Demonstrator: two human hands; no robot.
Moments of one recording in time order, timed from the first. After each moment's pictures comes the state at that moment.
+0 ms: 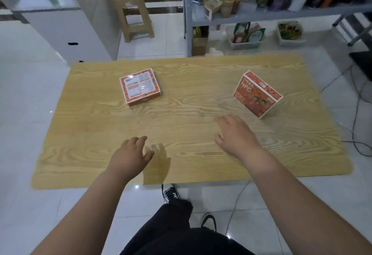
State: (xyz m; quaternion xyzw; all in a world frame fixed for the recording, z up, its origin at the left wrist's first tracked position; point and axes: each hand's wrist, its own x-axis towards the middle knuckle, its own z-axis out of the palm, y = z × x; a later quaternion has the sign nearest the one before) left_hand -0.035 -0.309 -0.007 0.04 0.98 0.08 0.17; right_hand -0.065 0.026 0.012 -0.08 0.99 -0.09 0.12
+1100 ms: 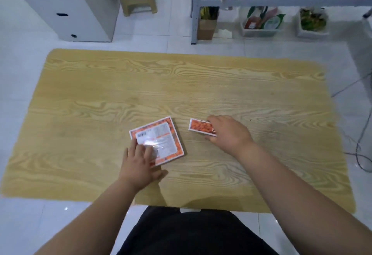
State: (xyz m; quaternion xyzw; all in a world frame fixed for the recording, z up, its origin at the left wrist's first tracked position) left_hand -0.092 -0.247 -0.100 0.06 0.98 0.08 0.16; right_hand -0.190 0.057 -0.008 -0.14 0.96 -0.11 0.21
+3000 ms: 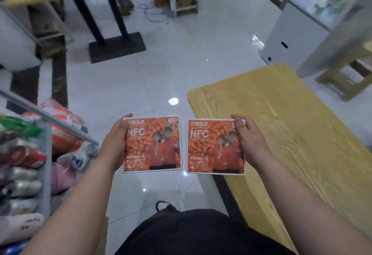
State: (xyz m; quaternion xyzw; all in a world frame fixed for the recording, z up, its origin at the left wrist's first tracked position) left_hand 0.282 -0.432 0.044 -0.59 0.41 0.61 -0.34; right_hand -0.039 -0.288 0.060 -0.25 0.72 -0.50 0.41
